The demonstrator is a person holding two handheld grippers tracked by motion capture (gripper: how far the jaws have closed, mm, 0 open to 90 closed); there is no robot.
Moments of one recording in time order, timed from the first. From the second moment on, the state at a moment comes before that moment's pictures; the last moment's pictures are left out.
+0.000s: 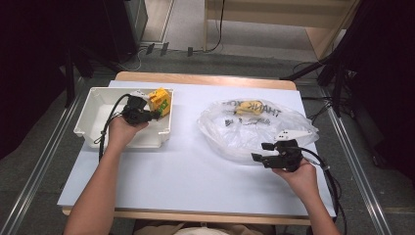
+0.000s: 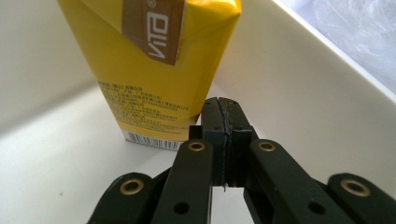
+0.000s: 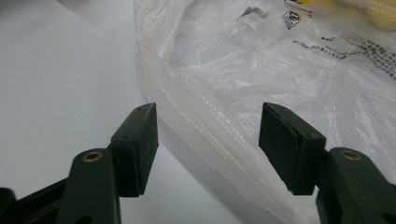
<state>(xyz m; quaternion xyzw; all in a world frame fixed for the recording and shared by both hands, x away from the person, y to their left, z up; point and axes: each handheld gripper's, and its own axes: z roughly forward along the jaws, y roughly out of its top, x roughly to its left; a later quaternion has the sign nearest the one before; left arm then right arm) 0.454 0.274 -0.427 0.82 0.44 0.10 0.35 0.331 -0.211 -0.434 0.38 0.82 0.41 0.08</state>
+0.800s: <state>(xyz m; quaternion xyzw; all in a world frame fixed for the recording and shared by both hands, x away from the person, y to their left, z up) 0.462 0.289 -0.431 0.79 0.48 0.10 0.36 0.331 -0.211 -0.435 0.39 0.82 0.42 0.07</state>
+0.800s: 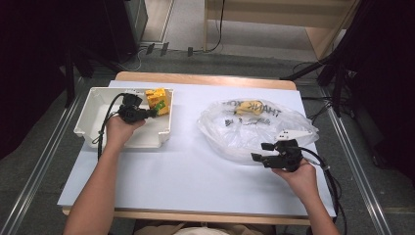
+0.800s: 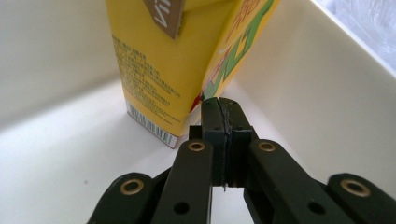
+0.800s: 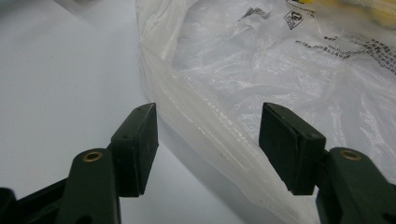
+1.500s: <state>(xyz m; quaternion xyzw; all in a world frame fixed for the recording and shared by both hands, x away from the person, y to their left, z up) 0.469 0.295 -0.433 0.78 0.50 0.10 0.36 0.333 -0.213 -0.436 0.39 0.82 0.42 0.07</state>
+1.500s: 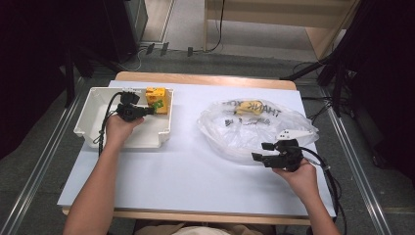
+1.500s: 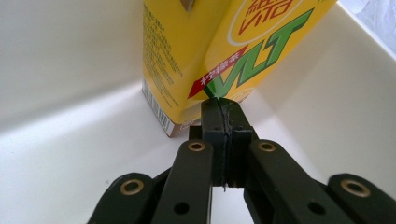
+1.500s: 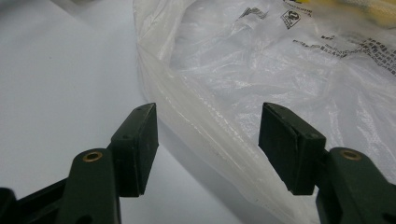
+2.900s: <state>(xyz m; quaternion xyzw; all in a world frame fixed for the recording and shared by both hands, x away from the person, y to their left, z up) 0.454 0.289 -0.411 0.79 0.49 0.05 0.36 0.336 -0.219 -0.433 0.39 0.81 0.44 0.07</state>
